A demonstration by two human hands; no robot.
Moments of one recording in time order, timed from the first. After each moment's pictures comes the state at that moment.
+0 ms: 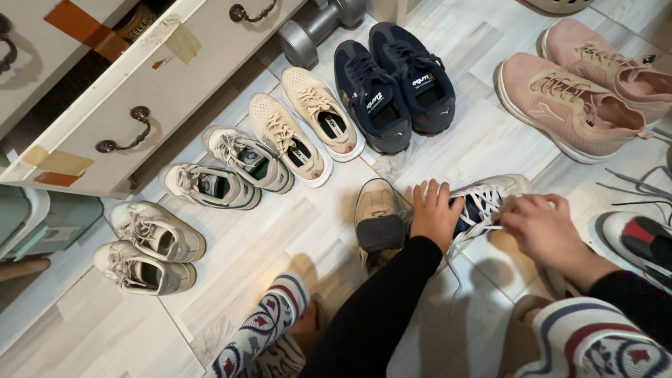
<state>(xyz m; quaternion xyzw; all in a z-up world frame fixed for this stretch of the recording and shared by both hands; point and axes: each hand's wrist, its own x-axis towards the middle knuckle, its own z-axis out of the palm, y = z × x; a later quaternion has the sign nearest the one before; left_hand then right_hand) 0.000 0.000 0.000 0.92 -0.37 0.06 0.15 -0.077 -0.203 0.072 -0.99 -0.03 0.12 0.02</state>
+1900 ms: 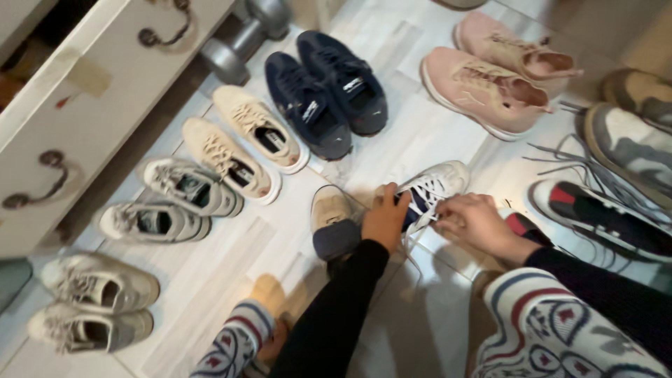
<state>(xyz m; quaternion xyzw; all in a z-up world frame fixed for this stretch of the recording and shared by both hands) 0.005 0.008 -0.012 0.91 -0.38 -0.06 0.18 -0.091 -0.194 0.056 -0.96 0.05 0.05 0.28</state>
